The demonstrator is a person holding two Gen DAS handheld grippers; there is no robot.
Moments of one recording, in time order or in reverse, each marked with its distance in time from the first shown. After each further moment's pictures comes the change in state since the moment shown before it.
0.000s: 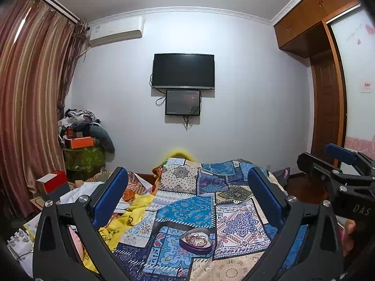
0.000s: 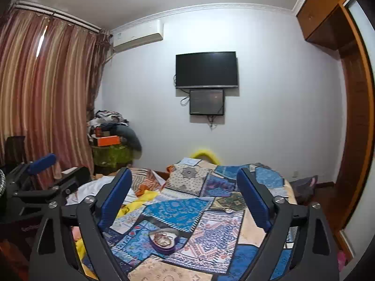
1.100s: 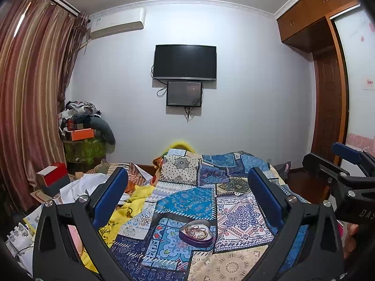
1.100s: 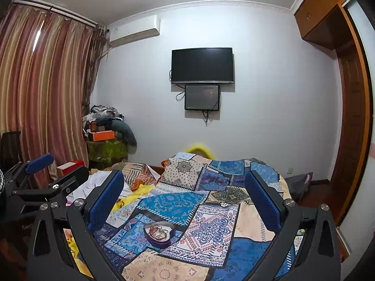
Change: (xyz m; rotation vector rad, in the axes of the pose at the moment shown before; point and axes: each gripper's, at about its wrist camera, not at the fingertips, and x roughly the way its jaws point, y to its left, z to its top) left arm 0.010 0.001 -0.014 -0.010 0.051 0.007; right arm -0.017 -0.006 -0.007 -0.005 0.031 -0.008
